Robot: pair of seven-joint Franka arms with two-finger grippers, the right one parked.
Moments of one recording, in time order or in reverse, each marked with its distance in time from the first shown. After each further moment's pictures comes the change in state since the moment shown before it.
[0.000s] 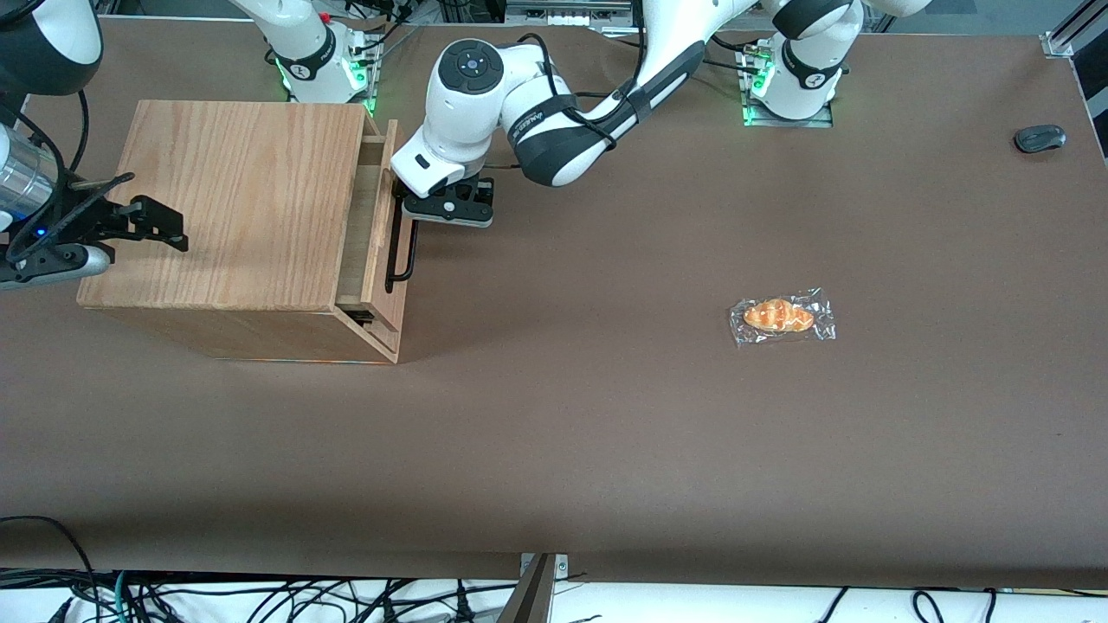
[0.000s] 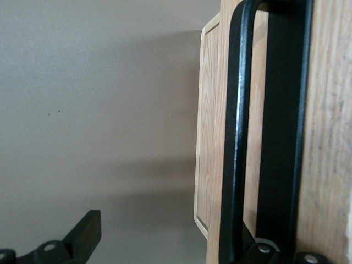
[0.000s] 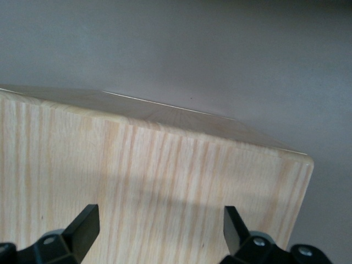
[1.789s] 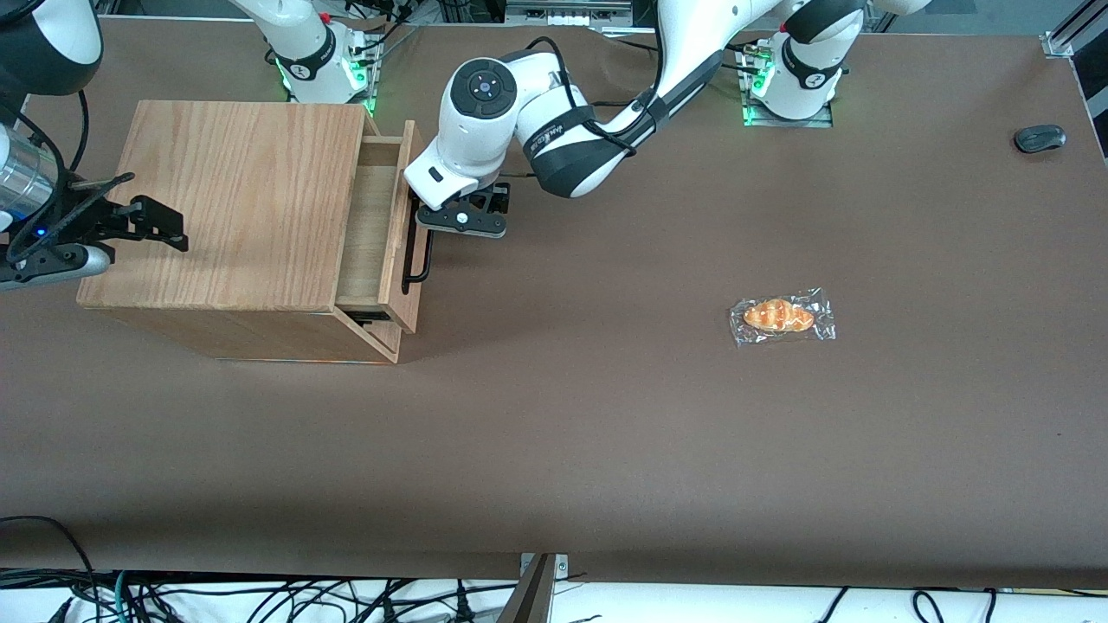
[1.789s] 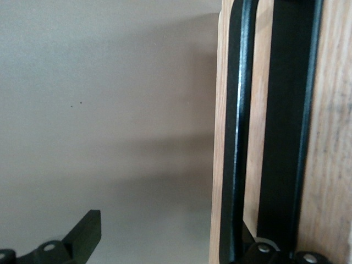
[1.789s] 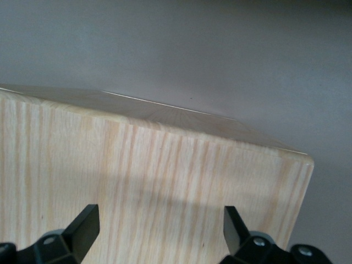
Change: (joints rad) arm 0.070 -0.007 -0.047 0.000 -0.048 -0.104 0.095
